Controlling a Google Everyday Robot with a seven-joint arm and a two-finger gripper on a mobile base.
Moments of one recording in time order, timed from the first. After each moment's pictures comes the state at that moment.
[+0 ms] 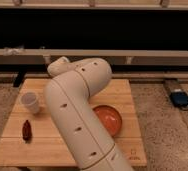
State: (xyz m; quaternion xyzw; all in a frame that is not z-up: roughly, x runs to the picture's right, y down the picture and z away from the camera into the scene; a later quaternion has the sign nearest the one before) arm -0.163 0.031 0.986 -0.28 -0.07 -0.27 0.92
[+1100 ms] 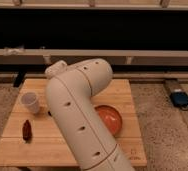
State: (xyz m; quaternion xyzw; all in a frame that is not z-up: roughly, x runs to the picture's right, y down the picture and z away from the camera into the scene) arm -0.196 0.060 0.971 -0.28 -0.12 -0.28 0.91
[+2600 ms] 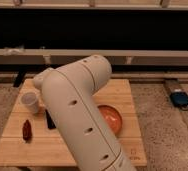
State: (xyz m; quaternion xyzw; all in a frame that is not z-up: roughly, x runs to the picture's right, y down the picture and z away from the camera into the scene) arm -0.281 0.113 0.903 -0.27 -0.21 -0.30 0.89
